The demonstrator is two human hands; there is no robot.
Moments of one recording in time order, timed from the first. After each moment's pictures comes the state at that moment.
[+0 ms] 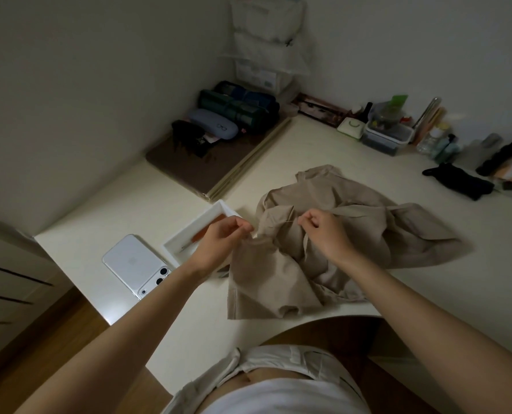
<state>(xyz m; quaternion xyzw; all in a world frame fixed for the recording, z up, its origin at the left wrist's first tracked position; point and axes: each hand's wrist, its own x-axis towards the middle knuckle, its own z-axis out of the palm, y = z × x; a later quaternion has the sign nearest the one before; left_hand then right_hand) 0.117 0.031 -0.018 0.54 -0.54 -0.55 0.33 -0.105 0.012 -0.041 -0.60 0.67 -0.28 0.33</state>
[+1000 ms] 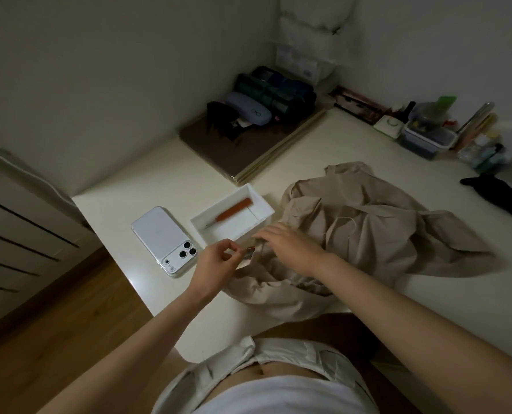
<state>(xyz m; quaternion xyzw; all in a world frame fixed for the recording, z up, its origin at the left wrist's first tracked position) 0.142 0.098 -0.040 0.70 -0.48 -0.43 0.32 -0.028 0.031 -0.050 -0.88 0.41 -0.01 0.25</state>
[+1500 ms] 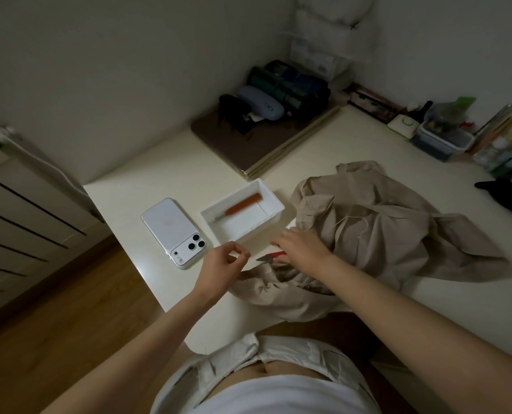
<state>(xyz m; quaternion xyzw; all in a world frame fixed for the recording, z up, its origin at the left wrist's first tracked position) 0.151 0.110 -0.055 0.70 -0.47 -0.44 0.31 -0.025 0.029 -0.072 -0.90 0.41 0.11 0.11</state>
